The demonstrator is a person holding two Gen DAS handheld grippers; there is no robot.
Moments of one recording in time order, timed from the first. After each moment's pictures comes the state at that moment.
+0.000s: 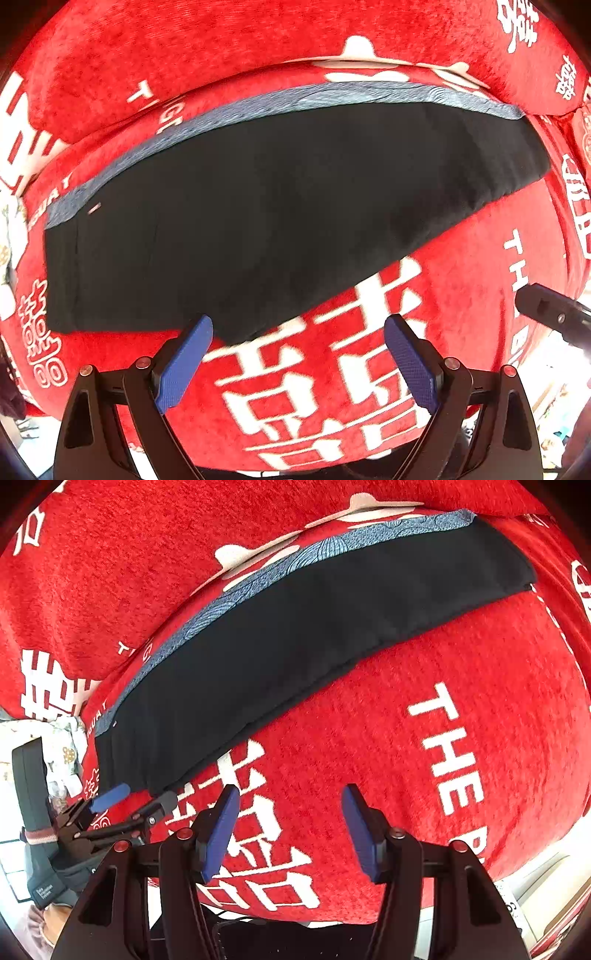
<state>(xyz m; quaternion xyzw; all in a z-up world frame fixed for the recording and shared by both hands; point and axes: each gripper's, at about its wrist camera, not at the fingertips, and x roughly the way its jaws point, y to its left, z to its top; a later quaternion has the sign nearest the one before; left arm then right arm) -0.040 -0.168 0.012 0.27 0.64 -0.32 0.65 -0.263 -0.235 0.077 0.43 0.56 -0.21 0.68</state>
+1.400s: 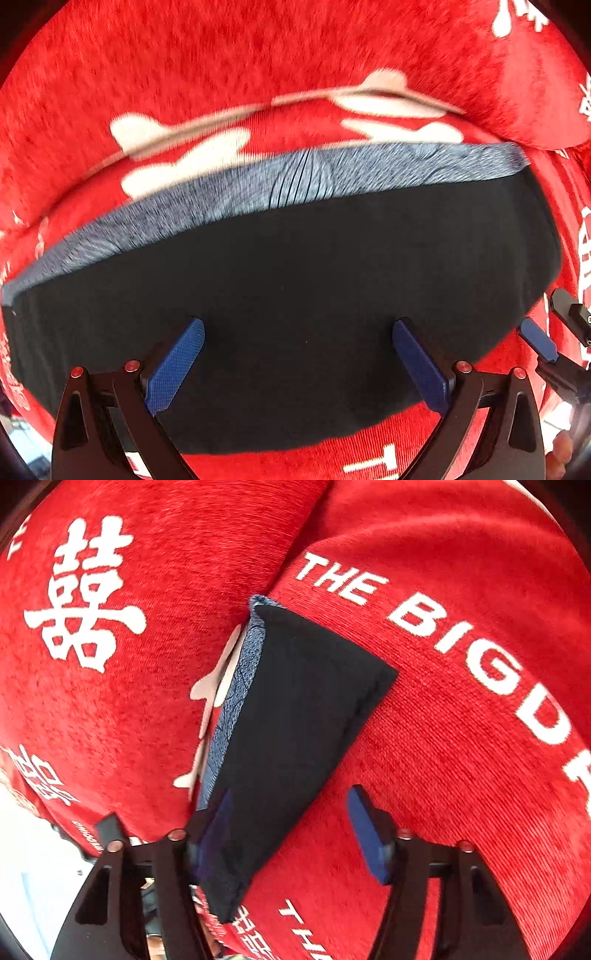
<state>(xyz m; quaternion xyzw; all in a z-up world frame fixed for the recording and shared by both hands) -0.083 -0.428 -0.051 0.26 0.62 -0.29 0.68 -0.403 -0.491 -0.024 0.69 0.29 -0.19 0.64</state>
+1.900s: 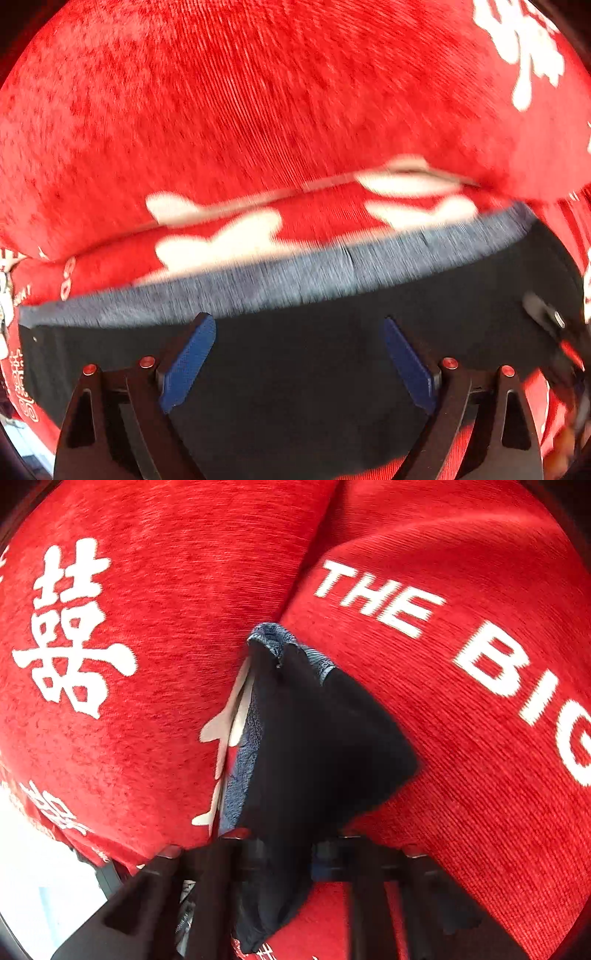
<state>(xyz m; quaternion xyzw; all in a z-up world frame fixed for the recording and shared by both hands) -0.071 -0.436 -0.011 0.25 0.56 -0.27 0.74 -0.364 -0.525 -0.024 0.68 0.26 -0.18 0.66</state>
